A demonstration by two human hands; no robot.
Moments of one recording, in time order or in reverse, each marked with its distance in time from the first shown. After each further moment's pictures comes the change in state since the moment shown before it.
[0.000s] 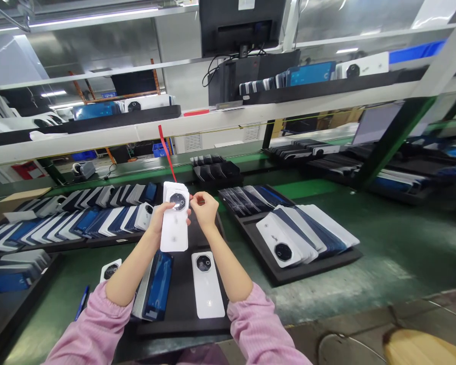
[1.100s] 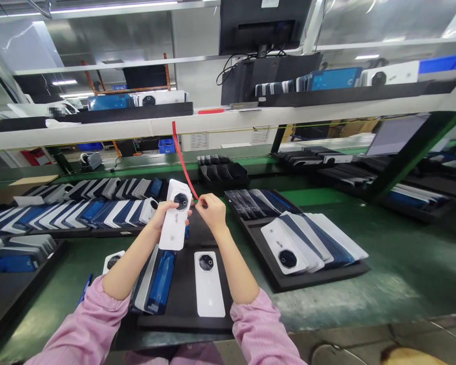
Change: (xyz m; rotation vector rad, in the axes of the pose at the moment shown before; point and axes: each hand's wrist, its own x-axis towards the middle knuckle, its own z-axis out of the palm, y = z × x) left_hand -0.014 0.012 -0.013 0.056 0.146 -0.110; right_hand 0.002 0.008 -0.011 -0.500 -0.120 -0.457
